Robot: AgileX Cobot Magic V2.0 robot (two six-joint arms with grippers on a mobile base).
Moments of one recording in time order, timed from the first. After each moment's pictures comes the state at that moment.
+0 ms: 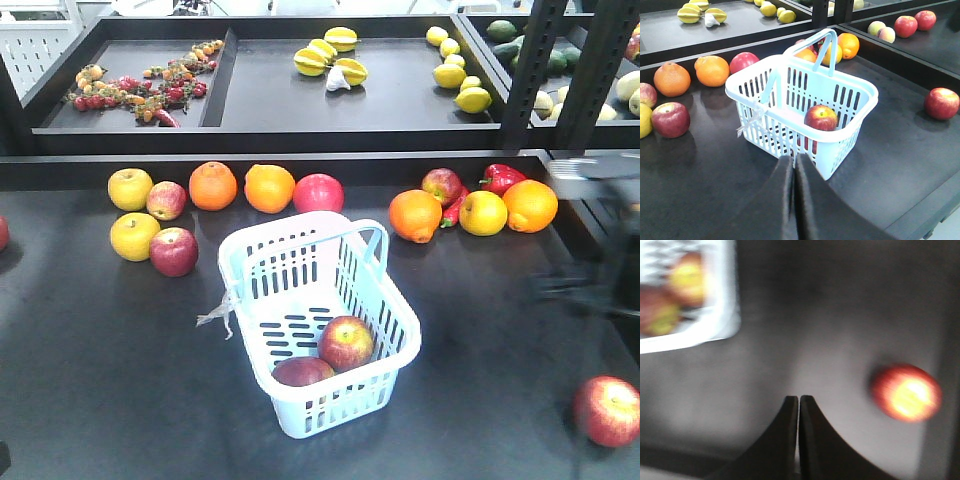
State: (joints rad) left arm -0.29 0.16 -0.33 -0.49 0.62 0.42; right arm 0.08 1.30 -1.04 0.05 0.98 -0.07
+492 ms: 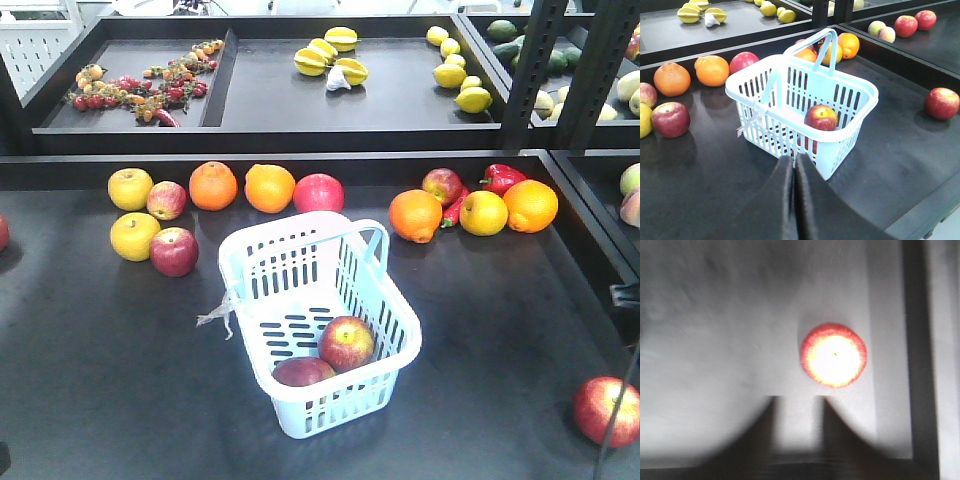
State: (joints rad) left arm -0.29 0.16 -0.33 -0.49 0.62 0.42; right arm -0.25 1.49 -1.02 0.13 0.94 -0.26
